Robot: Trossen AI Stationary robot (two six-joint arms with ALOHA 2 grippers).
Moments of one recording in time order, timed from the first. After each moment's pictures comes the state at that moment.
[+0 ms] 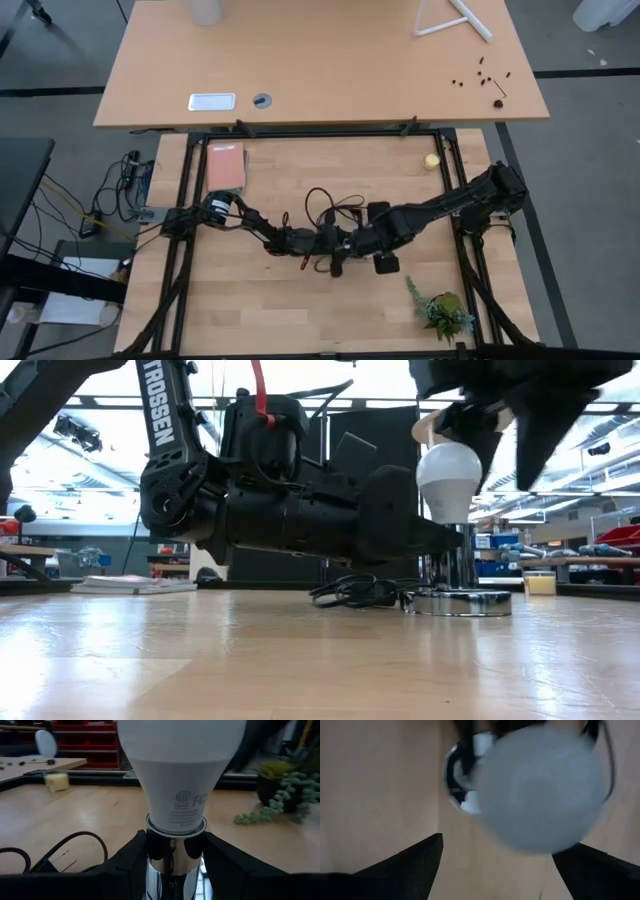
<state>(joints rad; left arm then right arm) -0.18 2.30 1.03 1.24 -0.27 -0.04 0.30 1.72 1.40 -1.21 0.16 0.23</state>
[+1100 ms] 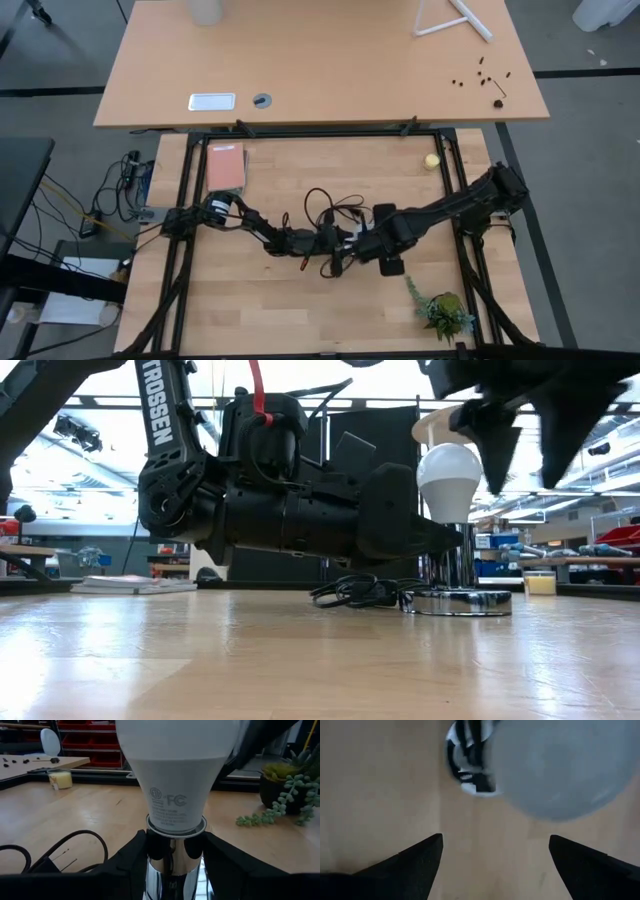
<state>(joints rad) -0.18 2.30 1.02 1.24 -0.29 -0.05 0.33 1.72 1.40 -1.28 0.17 0.29</state>
